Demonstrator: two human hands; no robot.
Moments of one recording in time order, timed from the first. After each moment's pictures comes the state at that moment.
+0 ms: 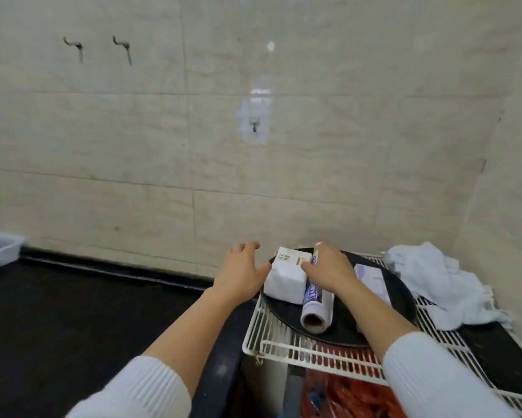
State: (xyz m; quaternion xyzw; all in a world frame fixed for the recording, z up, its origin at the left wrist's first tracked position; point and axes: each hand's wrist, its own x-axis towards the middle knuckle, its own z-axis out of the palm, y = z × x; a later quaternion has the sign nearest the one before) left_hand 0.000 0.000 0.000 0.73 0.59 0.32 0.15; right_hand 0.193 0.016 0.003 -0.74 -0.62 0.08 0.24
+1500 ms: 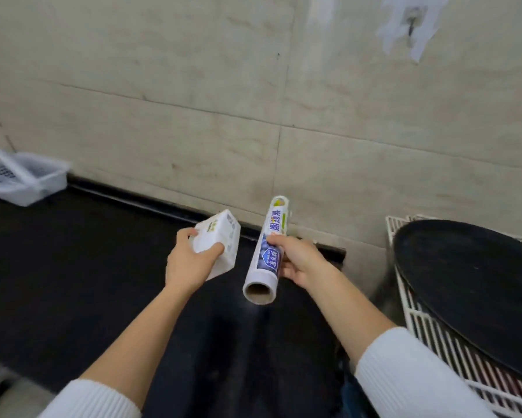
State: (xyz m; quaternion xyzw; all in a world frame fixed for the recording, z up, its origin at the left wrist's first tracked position) left_hand -0.304 0.098 -0.124 0.44 0.71 0.46 0.30; right_hand -0.109 0.122 -0.082 -0.58 -0.33 0.63 0.40
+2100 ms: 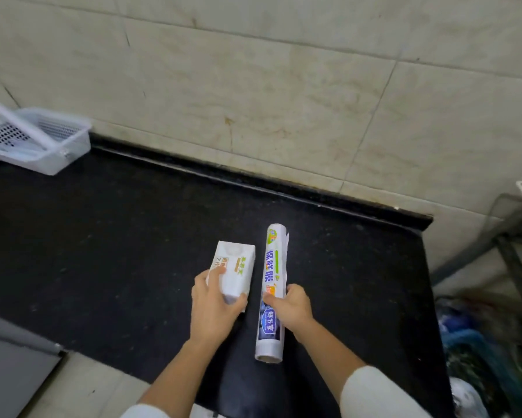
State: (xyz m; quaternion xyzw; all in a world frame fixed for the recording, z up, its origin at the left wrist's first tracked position) left_hand -0.476 0.082 -0.277 0.56 0.72 0.33 0.25; right_hand -0.315 0.106 -0.269 -0.75 -0.39 0.49 0.22
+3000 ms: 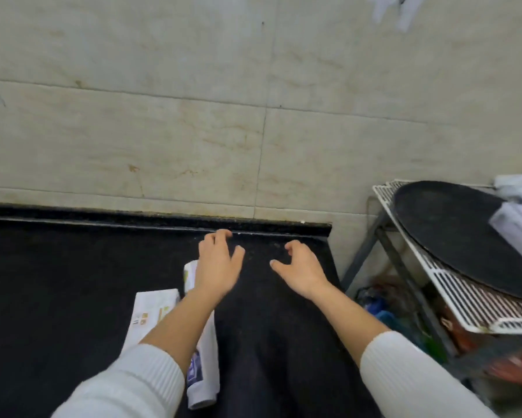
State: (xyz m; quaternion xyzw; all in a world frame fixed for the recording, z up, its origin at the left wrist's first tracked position) left_hand -0.332 0.172 -0.161 0.69 0.59 0.33 0.23; right_hand -0.164 0.123 -0.143 -0.77 -0.54 0.23 0.25
